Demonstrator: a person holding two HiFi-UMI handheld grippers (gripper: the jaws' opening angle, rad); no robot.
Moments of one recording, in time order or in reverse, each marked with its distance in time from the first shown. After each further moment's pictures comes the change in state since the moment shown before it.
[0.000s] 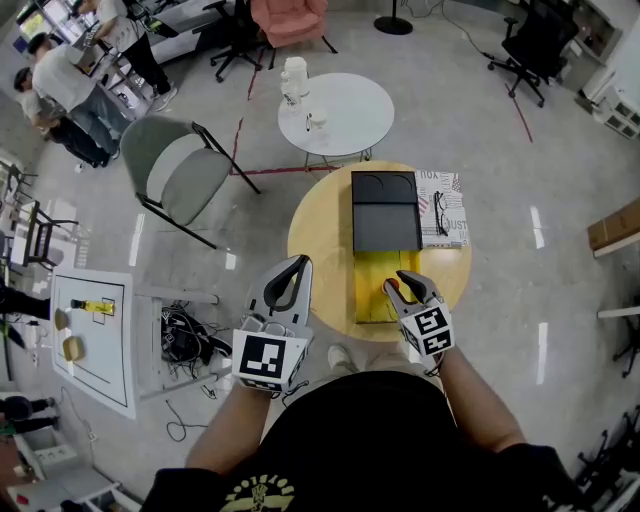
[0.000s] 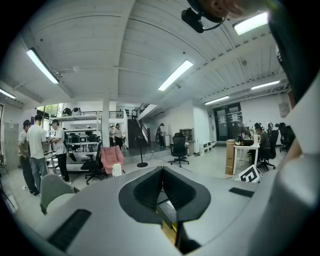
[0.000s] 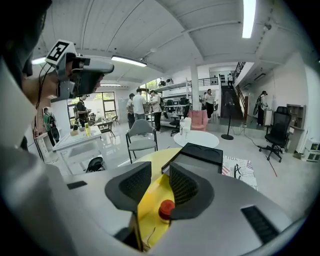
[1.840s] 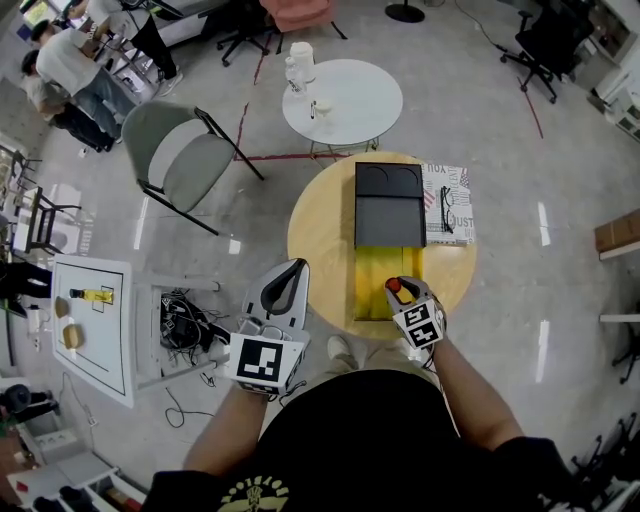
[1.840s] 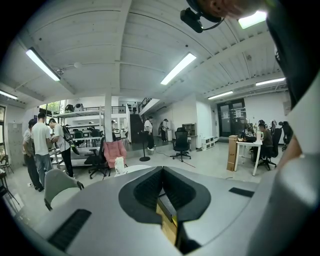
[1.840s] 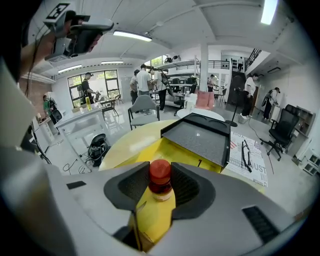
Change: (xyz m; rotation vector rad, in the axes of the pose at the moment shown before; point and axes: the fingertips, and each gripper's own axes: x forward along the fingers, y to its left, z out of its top) left arm 0.007 0.000 -0.022 -0.013 0.065 0.034; right arm 0.048 -0.010 -0.105 -0.072 0.229 0.039
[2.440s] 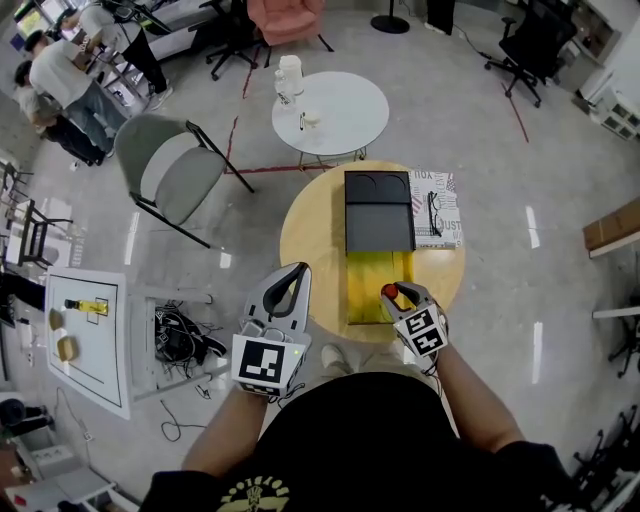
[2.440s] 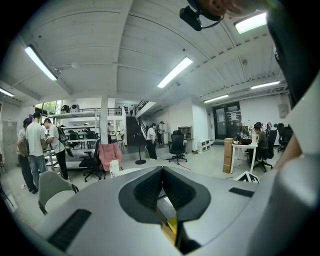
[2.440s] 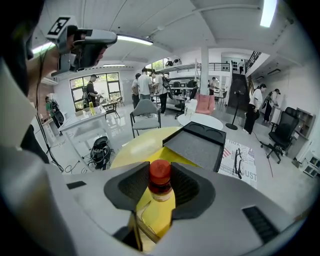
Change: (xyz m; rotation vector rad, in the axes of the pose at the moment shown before) left arm -0.003 -0.015 0.006 0.006 -0.035 -0.054; right arm -0.047 0.006 0.030 0.006 -0.020 0.005
